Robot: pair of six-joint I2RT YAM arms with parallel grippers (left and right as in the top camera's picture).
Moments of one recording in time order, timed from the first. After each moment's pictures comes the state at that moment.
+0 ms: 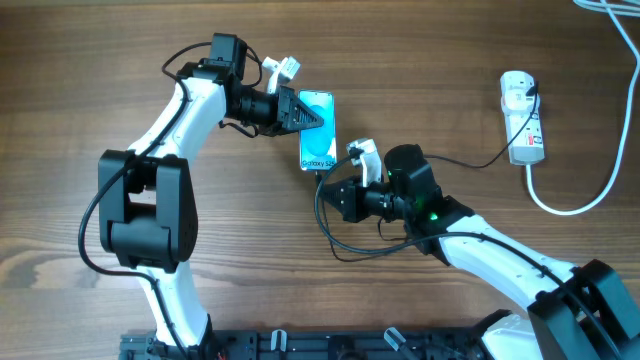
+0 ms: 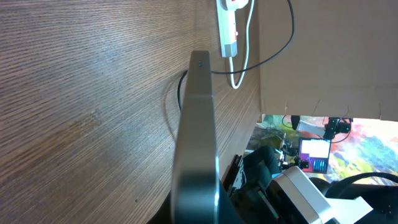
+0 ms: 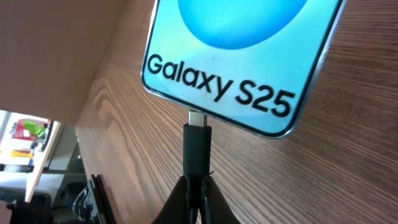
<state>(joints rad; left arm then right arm) -0.16 2.05 1.53 -0.82 1.09 -0.07 0.55 1.47 0.59 0.27 -0.59 0.55</state>
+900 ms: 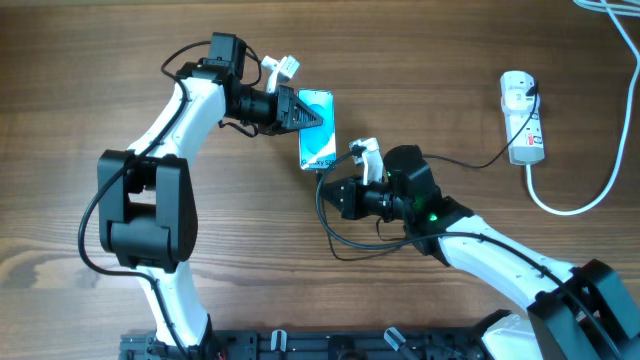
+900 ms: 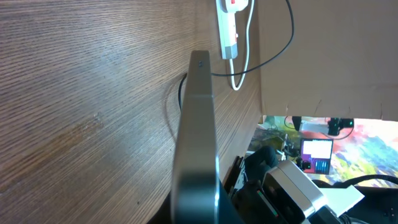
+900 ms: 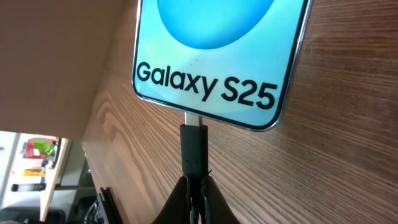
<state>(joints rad) -0.16 2.05 1.53 -0.81 1.09 -0.07 0.56 1.47 0.58 0.29 -0.56 0.66</state>
